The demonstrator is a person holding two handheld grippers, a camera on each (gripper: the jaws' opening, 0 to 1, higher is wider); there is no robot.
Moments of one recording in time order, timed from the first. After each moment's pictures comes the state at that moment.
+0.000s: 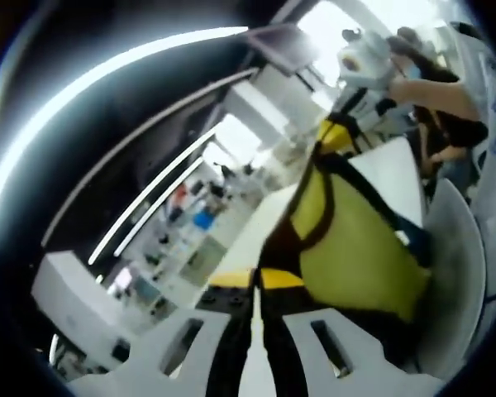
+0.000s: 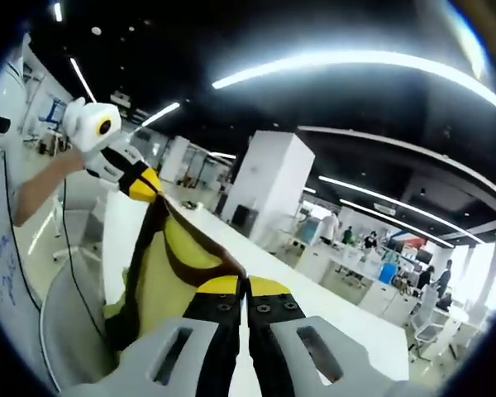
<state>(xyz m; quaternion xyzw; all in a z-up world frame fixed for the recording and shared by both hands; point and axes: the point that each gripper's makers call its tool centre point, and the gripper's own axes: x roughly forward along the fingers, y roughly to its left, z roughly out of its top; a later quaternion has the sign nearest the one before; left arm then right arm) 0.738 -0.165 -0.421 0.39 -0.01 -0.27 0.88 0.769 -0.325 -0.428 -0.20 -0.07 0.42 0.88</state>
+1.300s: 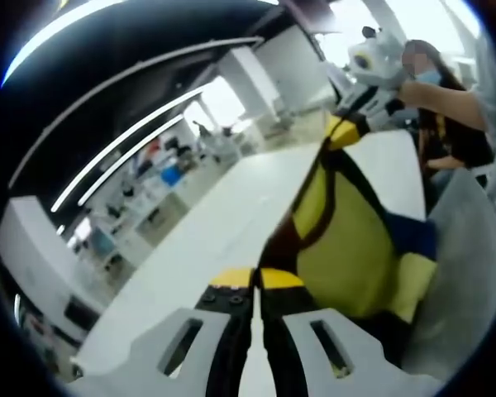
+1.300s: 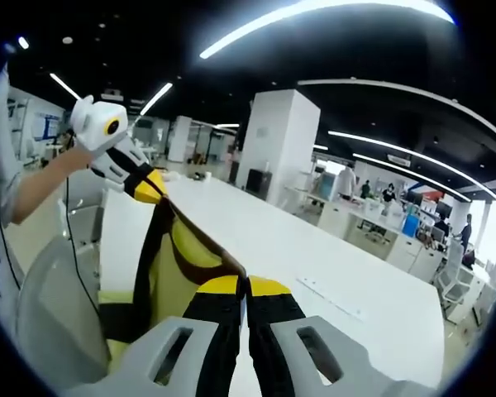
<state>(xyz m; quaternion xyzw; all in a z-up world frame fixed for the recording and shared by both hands) 0.839 -0.142 -0.512 0.32 0.12 -0.30 0.89 0.859 -0.303 -0.511 -0.17 0.04 0.45 0.88</state>
